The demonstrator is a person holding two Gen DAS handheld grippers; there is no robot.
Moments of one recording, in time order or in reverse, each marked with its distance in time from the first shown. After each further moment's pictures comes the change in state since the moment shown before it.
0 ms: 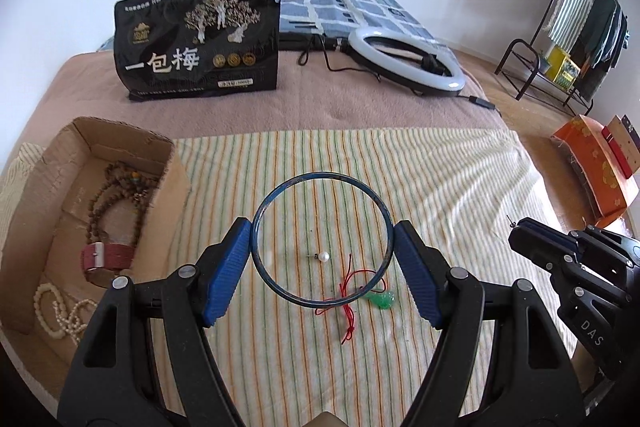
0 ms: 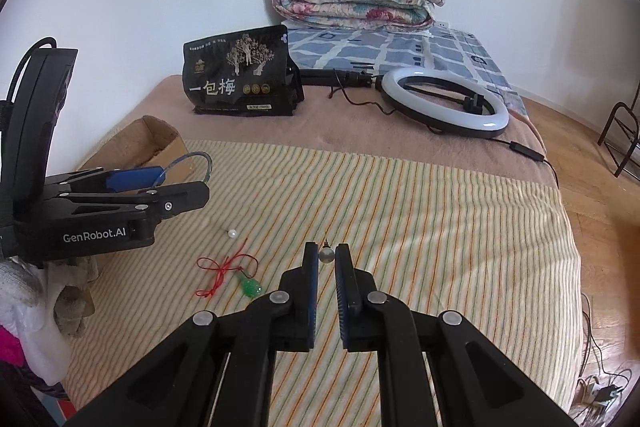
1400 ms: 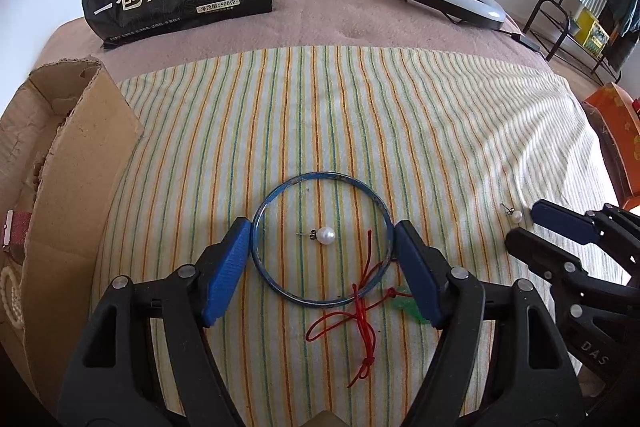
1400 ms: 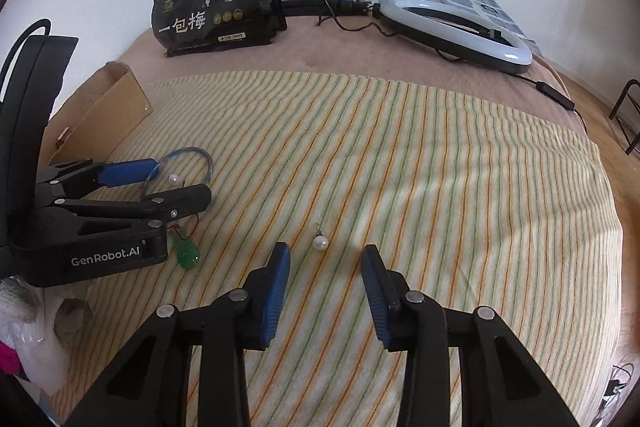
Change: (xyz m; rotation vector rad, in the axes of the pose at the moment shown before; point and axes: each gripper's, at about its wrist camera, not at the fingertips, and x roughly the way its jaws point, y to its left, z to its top) left arm 0.098 -0.012 -0.030 0.025 0.153 0.101; right arm 0.092 -0.025 -0.029 0.002 0.180 0.002
